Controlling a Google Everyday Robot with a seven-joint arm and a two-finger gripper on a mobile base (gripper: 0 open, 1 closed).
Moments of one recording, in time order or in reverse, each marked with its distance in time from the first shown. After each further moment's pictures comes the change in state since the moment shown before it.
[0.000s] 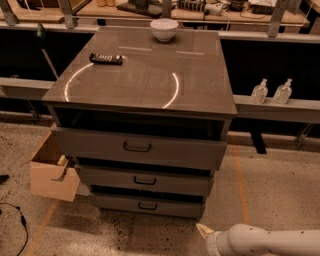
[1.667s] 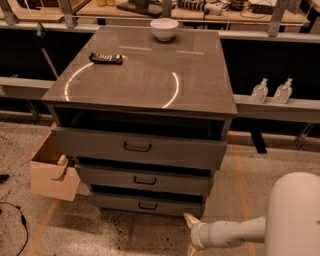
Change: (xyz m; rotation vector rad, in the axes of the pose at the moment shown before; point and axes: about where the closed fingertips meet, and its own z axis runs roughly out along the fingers) arm -0.012 -0.056 0.081 0.122 -0.005 -0.083
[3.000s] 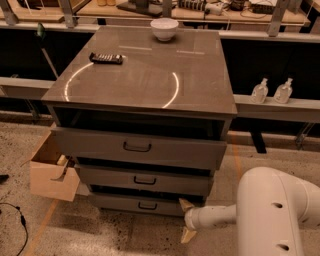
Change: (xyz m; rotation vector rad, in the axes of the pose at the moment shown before) arm 0.019 -0.075 0.059 0.071 0.042 -0.067
